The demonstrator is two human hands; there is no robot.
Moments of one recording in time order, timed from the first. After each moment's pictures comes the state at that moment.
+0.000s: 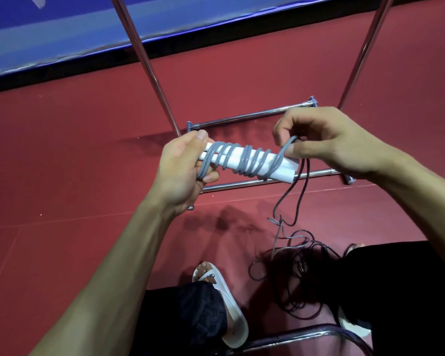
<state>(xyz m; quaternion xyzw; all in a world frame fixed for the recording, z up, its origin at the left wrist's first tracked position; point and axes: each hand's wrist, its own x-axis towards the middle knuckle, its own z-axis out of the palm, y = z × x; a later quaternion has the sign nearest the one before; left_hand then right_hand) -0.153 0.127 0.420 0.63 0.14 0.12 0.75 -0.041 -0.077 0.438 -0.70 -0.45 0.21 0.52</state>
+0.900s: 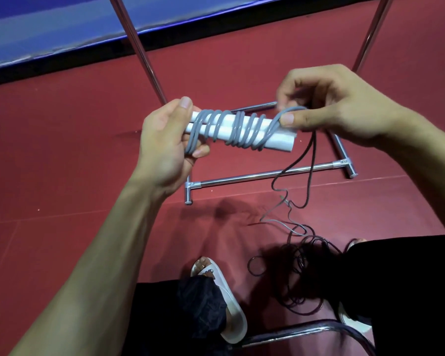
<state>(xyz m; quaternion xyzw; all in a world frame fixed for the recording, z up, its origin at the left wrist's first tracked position) -0.143 0.132 0.432 0.64 0.09 0.18 0.74 -0.017 -0.072 0.444 -0.65 -0.45 0.24 0.56</state>
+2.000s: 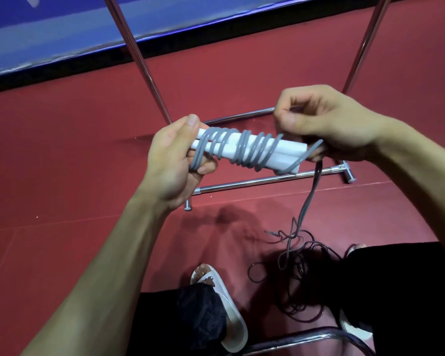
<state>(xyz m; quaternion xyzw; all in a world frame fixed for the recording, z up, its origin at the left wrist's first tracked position) -0.145 0.125 0.429 0.62 0.08 0.14 0.77 -0.017 -0.069 0.433 -0.56 -0.38 0.38 0.63</state>
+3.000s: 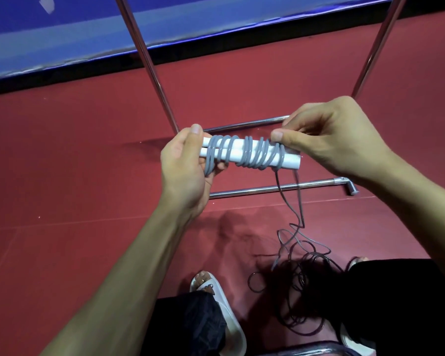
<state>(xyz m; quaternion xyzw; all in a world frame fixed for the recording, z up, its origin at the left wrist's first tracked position) -0.139 0.109 0.428 0.57 0.20 0.26 0.75 -0.035 -0.061 0.442 -0.79 -0.36 0.04 0.49</state>
